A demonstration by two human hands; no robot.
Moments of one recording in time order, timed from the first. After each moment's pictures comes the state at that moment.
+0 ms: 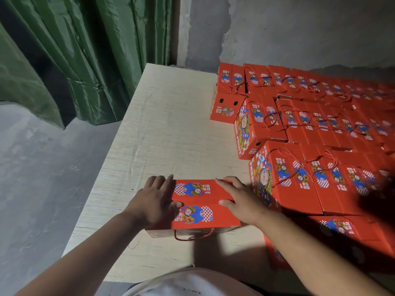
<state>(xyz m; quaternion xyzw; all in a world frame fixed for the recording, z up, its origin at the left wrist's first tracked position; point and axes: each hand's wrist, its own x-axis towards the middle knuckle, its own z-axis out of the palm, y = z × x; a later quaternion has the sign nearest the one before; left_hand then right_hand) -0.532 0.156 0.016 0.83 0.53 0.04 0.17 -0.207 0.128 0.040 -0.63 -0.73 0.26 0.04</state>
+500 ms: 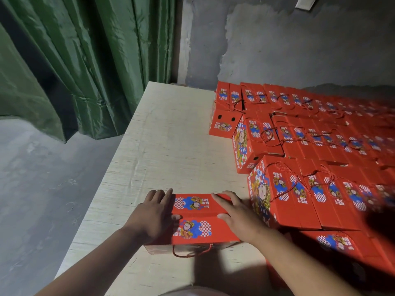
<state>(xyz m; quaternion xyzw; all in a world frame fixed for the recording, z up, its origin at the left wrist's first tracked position) -0.526 0.153 0.022 0.82 0.55 0.02 0.15 -0.213 0.122 0.042 -0.63 -0.75 0.22 0.02</state>
